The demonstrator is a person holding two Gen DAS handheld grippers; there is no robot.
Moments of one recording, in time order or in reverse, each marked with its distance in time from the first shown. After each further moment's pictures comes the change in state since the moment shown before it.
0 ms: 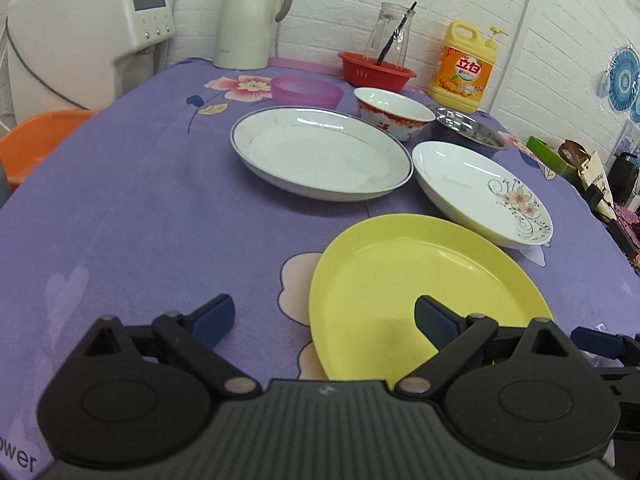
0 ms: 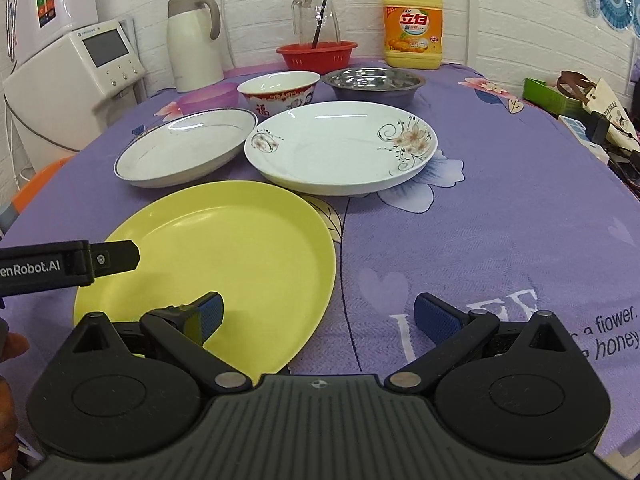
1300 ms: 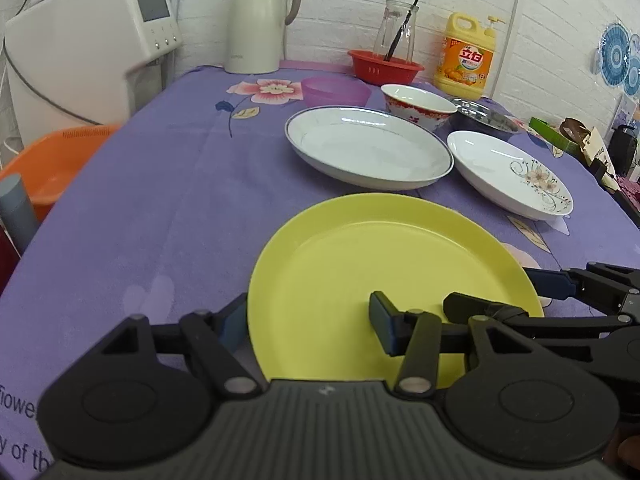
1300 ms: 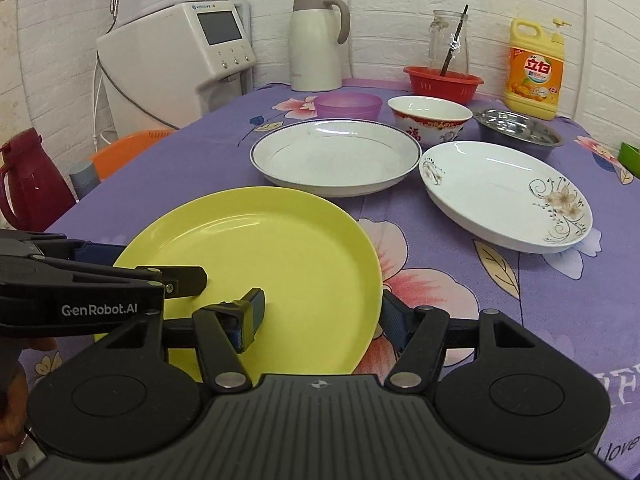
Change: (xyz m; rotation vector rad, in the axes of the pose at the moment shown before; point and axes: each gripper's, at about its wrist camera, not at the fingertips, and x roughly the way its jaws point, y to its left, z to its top) left arm -0.020 0.052 -0.002 0.086 0.009 0.016; right arm 0.012 0.088 0.009 -0.193 -0.049 0.202
